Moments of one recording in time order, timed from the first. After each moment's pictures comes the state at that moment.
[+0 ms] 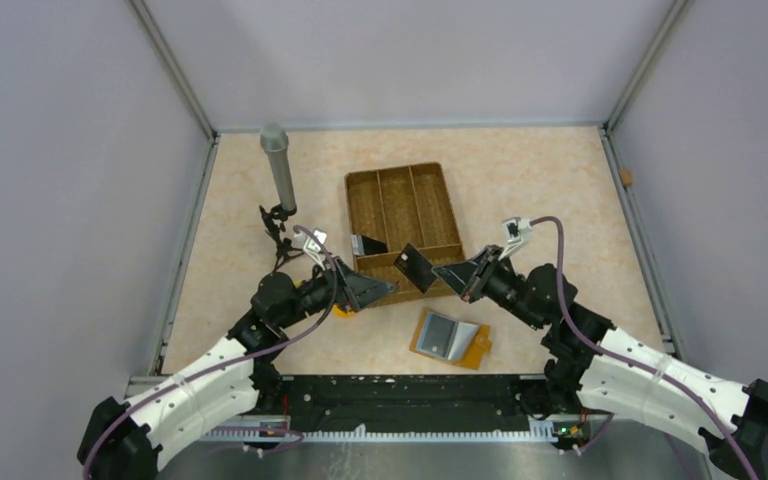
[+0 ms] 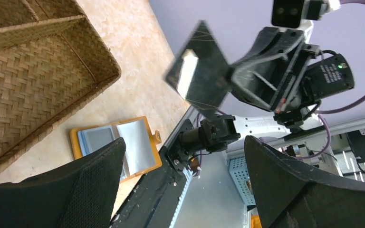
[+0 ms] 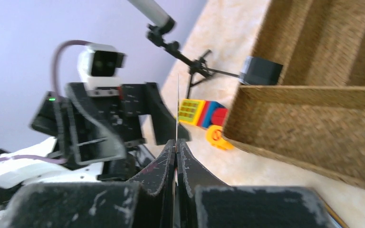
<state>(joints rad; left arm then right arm) -0.67 0.67 0.27 0.40 0.39 -1.04 0.92 0.66 0.46 0.13 0.10 0.82</state>
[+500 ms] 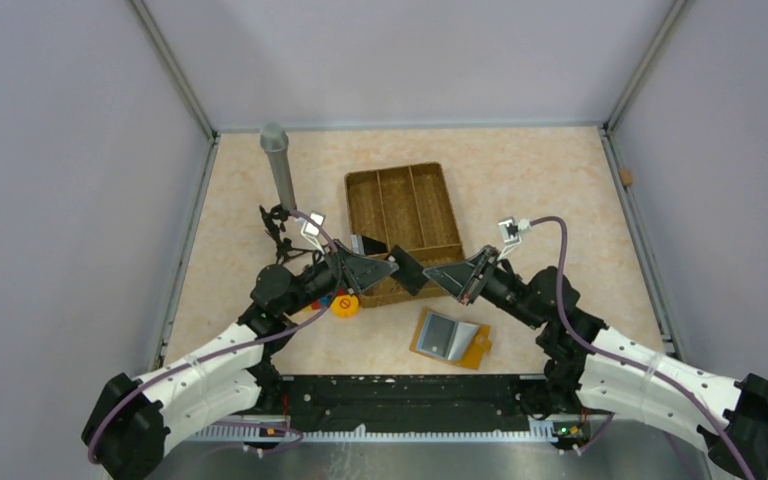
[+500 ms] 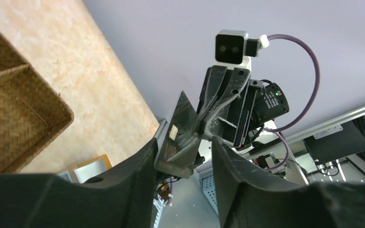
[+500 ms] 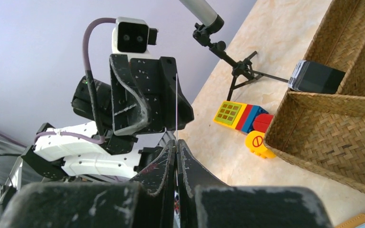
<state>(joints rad) -0.68 0.84 0.33 0.72 0.40 -1.15 0.92 0.69 0.42 0.38 -0.03 0.90</state>
